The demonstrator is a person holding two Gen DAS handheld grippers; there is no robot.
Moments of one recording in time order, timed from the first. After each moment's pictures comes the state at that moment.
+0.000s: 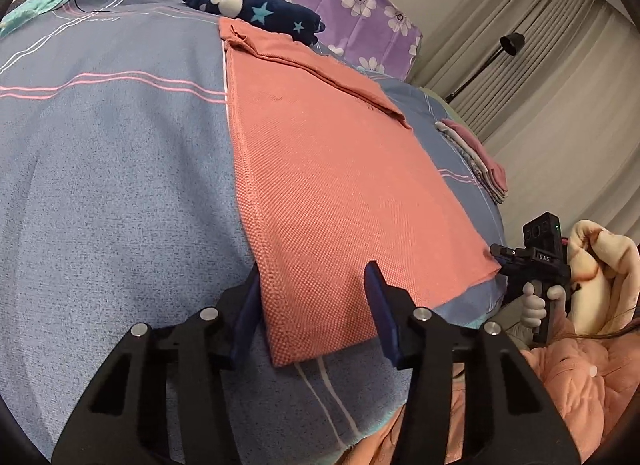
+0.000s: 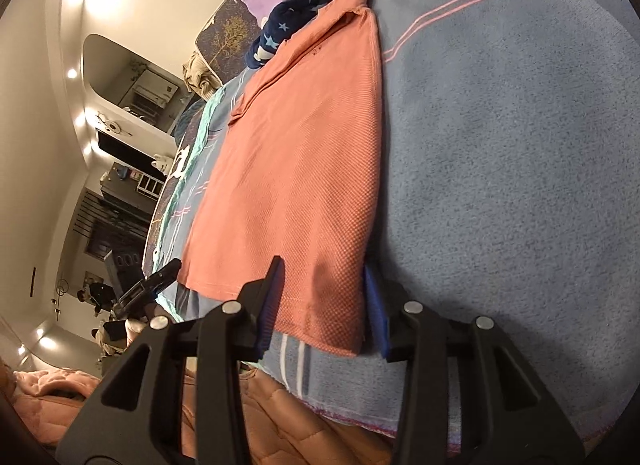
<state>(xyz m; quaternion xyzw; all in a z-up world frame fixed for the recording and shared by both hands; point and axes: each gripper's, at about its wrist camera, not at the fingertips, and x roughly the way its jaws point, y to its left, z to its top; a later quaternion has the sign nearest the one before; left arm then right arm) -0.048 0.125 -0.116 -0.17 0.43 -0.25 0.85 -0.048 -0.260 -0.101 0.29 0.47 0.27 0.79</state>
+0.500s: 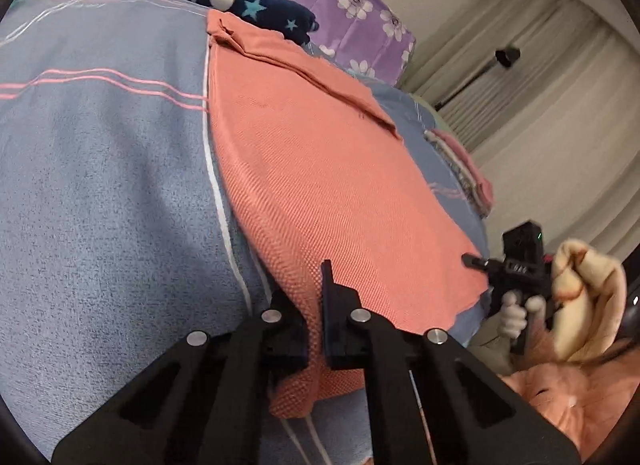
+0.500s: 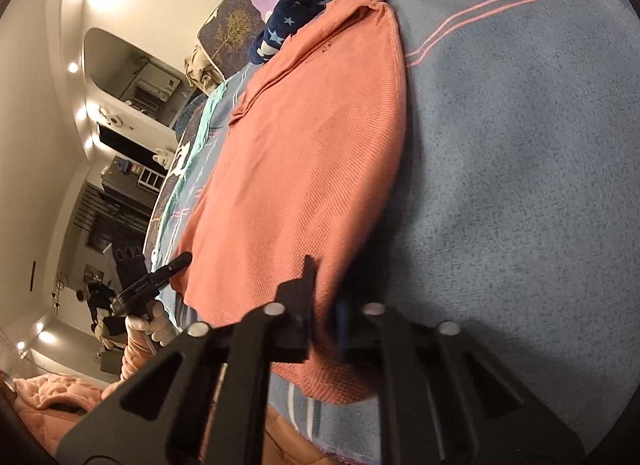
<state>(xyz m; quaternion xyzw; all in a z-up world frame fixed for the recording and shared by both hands) -0.021 0.123 -0.120 -0.22 0.42 -0.27 0.84 -0.023 -0.250 -0.104 0.31 0.46 0.29 0.78</state>
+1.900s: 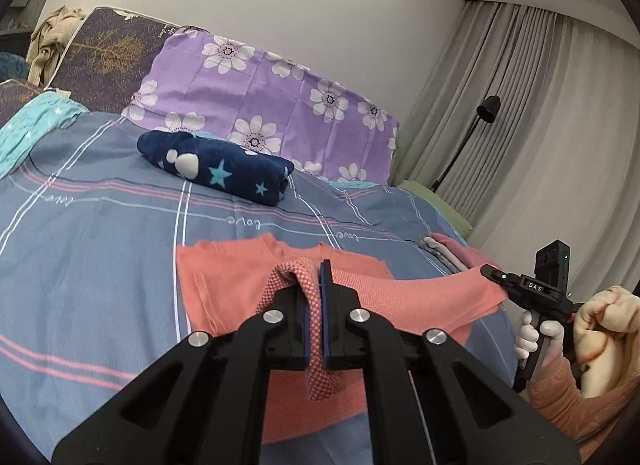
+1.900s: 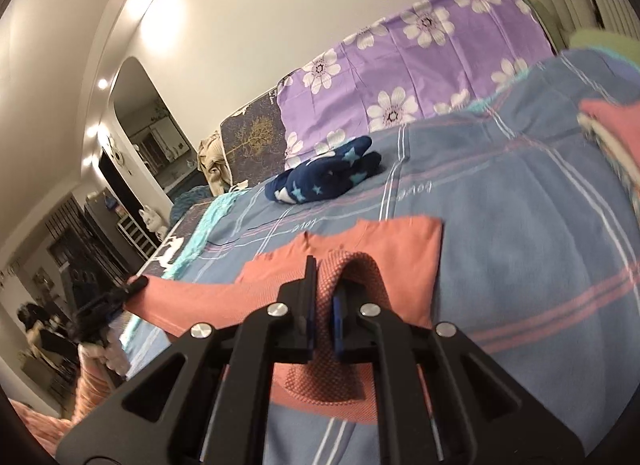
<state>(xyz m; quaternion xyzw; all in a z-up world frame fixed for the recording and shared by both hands) 0.076 0.101 0.022 -0.16 0.25 -0.24 0.93 0.089 -0.263 0.029 0.22 0.26 0.24 0.91</state>
